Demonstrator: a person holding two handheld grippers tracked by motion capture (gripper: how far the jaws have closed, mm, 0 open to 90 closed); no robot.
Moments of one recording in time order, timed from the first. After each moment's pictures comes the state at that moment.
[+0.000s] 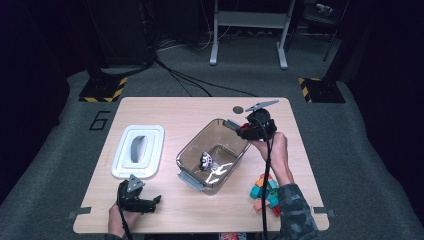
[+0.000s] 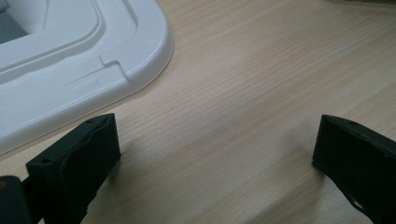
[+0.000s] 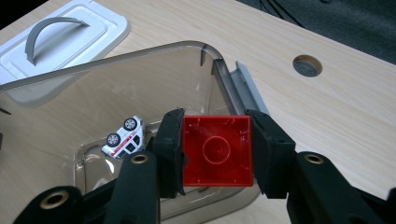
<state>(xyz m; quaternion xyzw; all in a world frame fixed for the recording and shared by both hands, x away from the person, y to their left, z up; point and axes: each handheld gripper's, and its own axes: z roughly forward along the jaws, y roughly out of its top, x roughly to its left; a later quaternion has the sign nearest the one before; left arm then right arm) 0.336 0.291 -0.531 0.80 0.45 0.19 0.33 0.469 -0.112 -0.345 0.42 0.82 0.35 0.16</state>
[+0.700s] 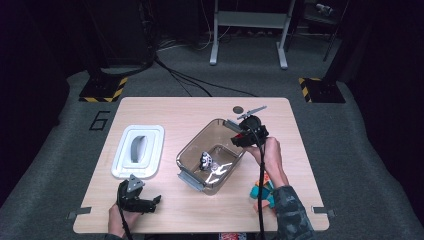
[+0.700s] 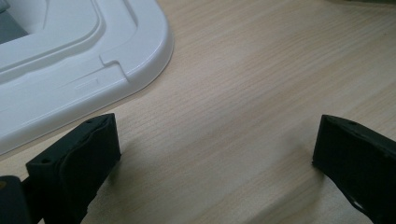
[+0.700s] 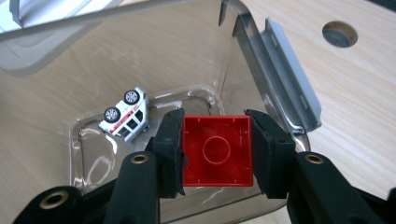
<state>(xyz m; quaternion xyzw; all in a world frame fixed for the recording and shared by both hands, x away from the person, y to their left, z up) 0.336 0.291 -0.531 0.80 0.45 0.19 0.33 0.475 -0.100 -0.375 0.42 0.85 0.30 0.13</state>
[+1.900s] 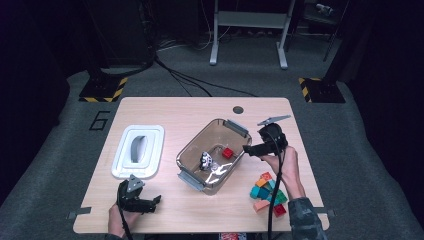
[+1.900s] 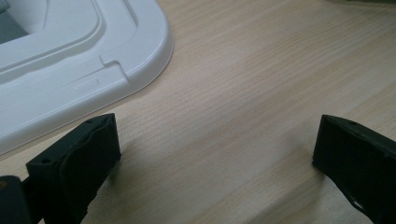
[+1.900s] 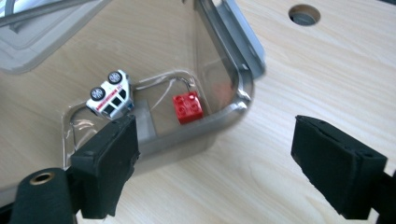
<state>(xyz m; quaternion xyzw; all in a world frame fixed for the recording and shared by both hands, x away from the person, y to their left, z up) 0.336 0.291 -0.531 0.80 0.46 0.19 0.33 0.445 -0.154 -0.377 0.45 0.82 0.33 0.14</state>
